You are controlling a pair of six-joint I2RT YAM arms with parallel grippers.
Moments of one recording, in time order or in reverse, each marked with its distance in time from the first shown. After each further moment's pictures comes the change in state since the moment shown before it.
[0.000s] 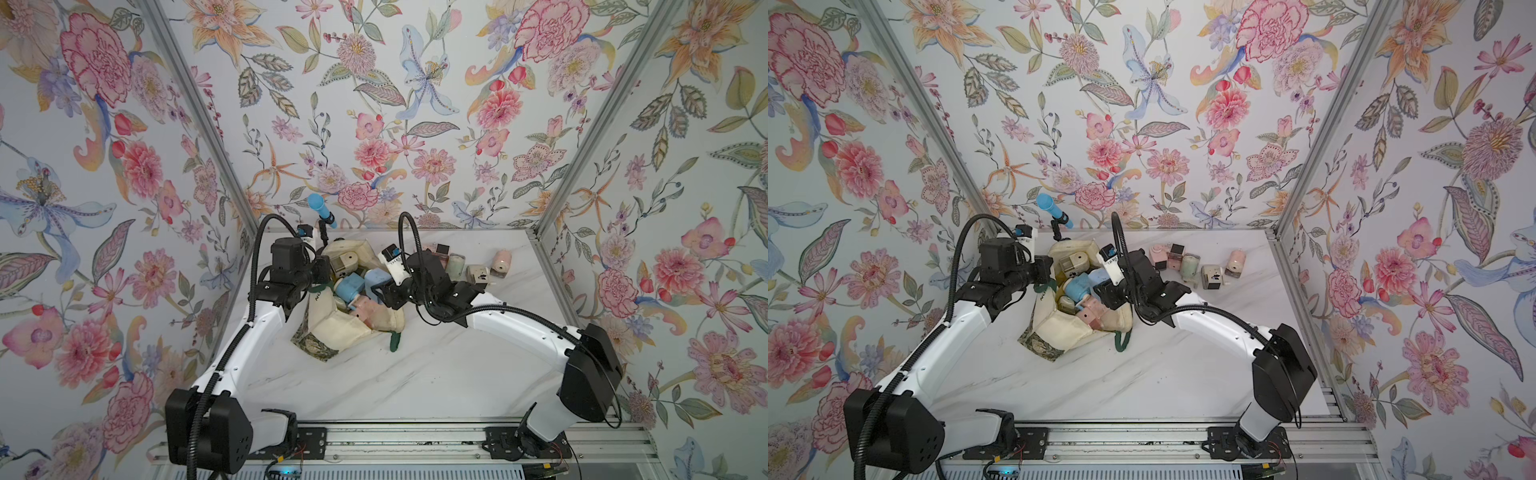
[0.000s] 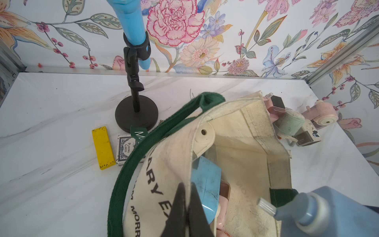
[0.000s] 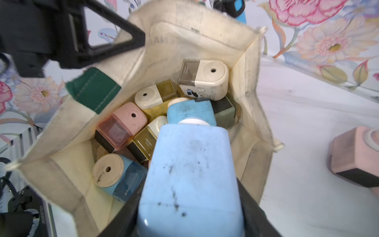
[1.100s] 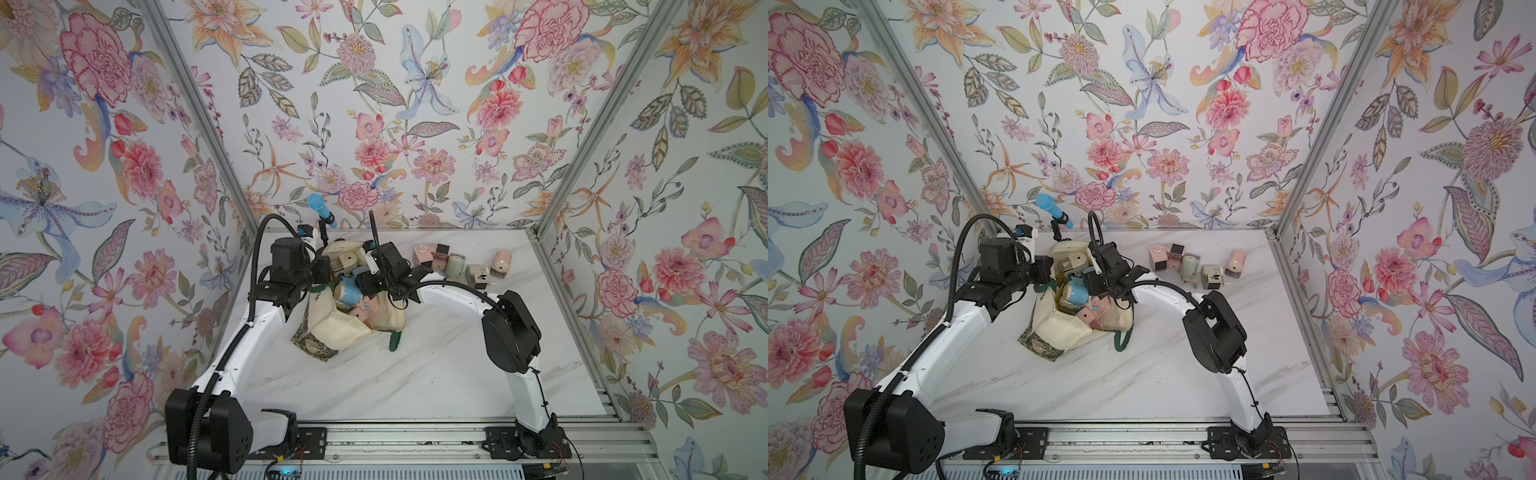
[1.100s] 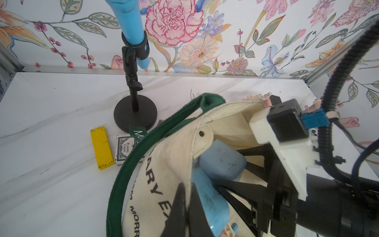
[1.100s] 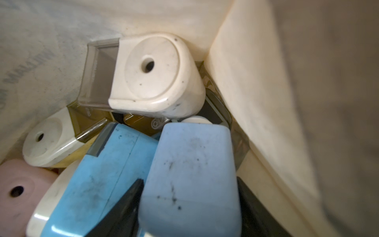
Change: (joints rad) left arm 0.000 0.000 0.000 -0.001 0.004 0.000; right arm -0.013 0.560 0.433 -0.079 0.071 0.117
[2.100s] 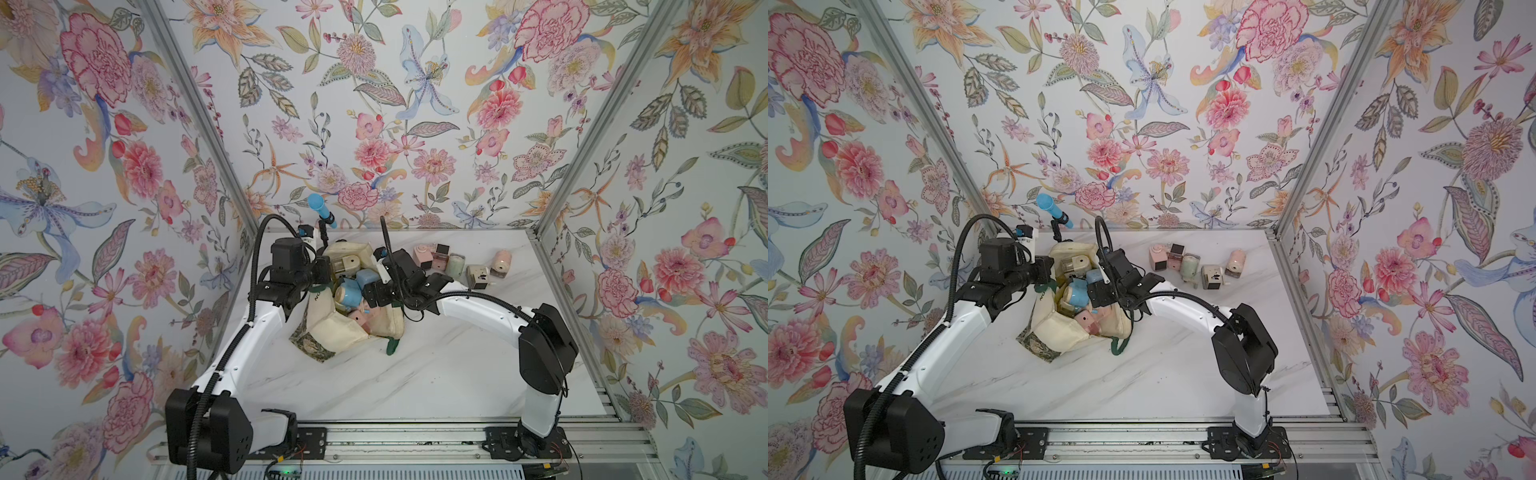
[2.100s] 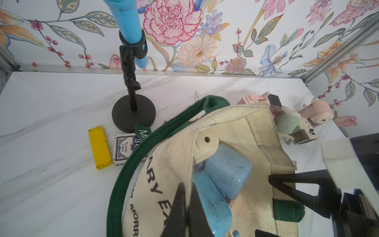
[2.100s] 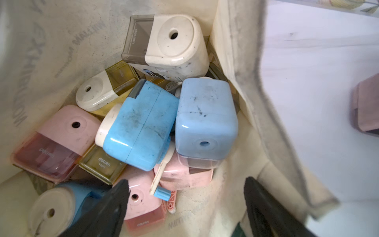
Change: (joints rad) left arm 0.000 0.001 0.000 -0.002 0.012 0.000; right arm 0.035 -0.249 -0.220 -0.069 0.035 0.082
